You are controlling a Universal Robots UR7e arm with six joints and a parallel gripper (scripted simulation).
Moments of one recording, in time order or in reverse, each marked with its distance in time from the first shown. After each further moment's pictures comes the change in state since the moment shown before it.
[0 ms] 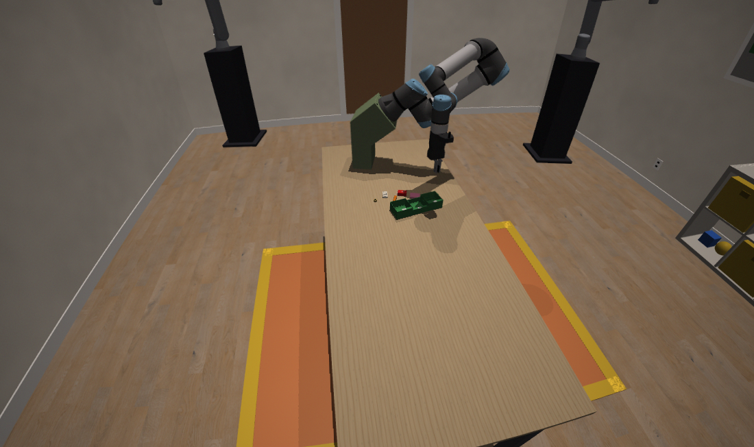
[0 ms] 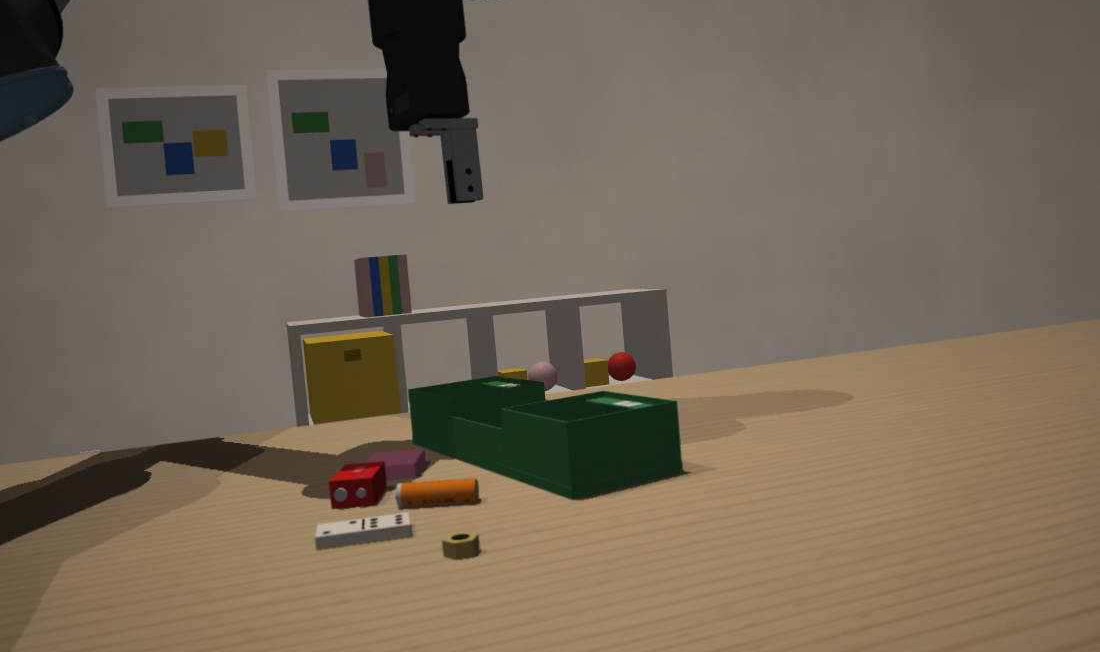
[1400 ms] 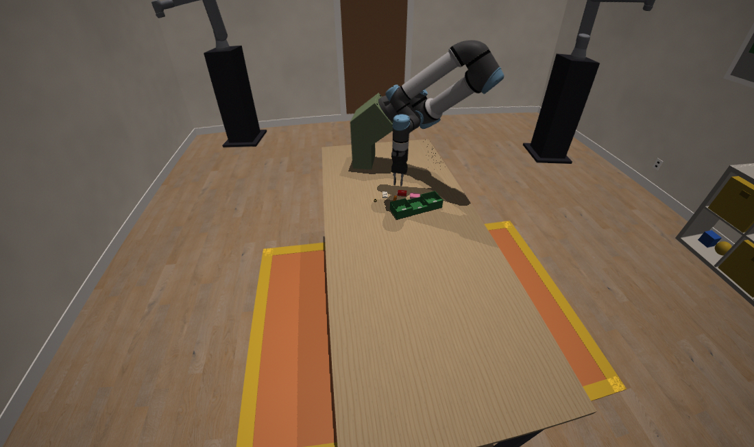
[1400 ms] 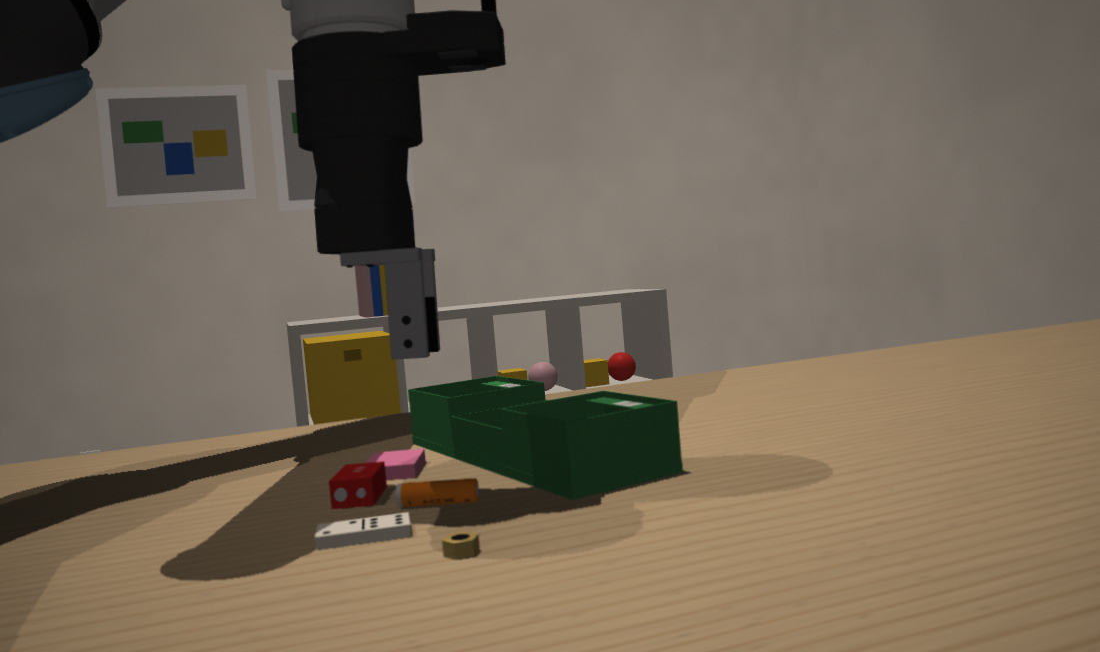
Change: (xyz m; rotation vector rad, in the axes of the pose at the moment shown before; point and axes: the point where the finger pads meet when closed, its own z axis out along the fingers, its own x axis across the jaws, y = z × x) arm 0.144 0.110 0.107 -0.039 -0.013 0.584
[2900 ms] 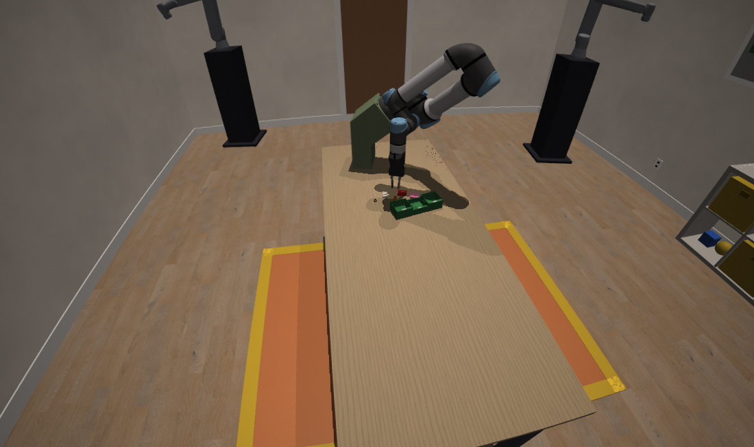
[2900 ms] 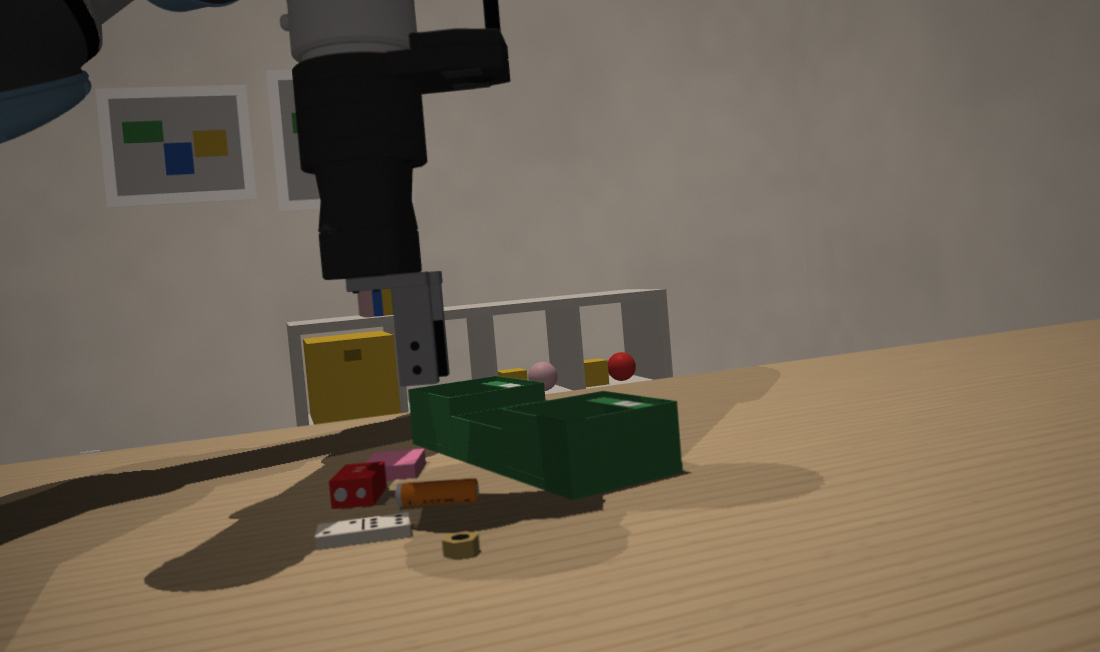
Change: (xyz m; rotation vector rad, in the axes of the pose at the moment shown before) arm 0.012 -0.007 0.015 0.021 0.000 -0.001
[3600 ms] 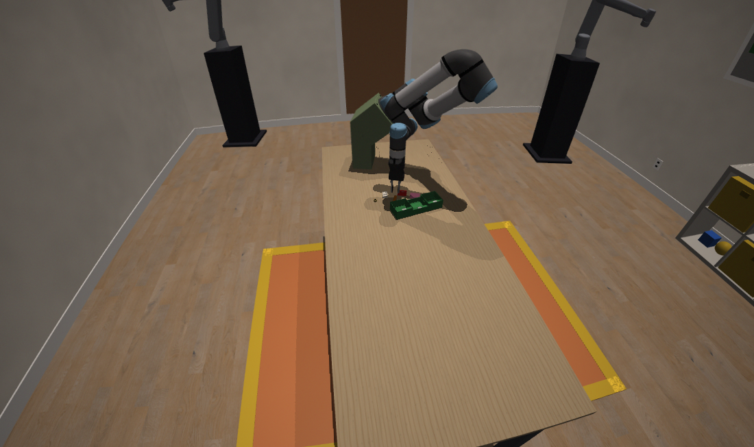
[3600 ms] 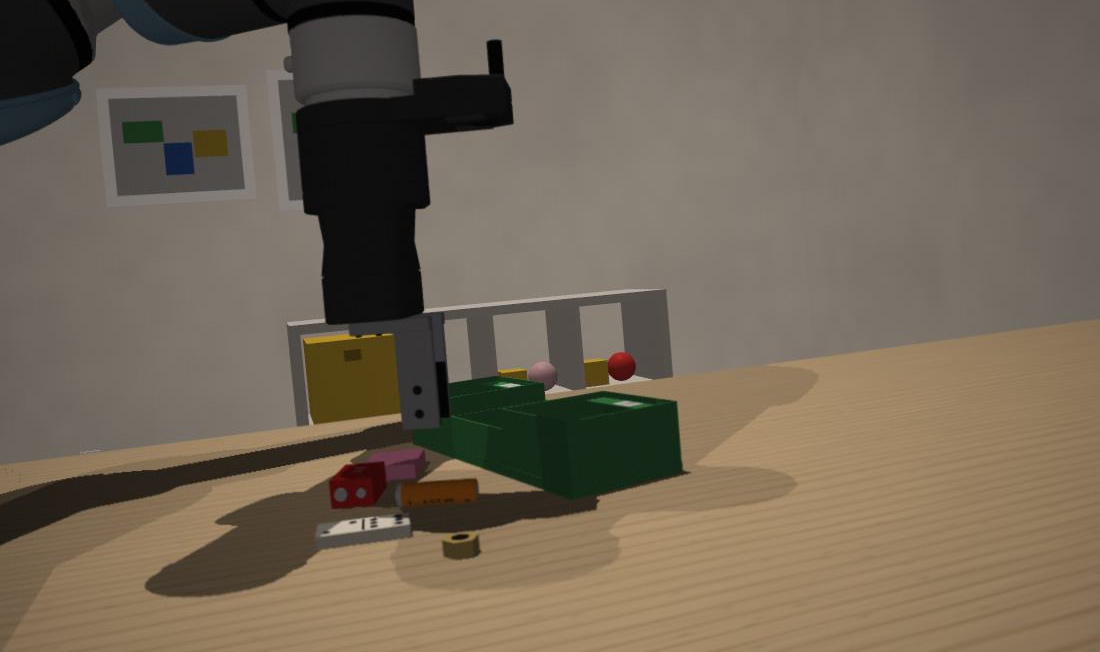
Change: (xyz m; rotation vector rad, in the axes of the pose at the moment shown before) arm 0.000 0.001 0.026 -0.005 -0.002 -0.001
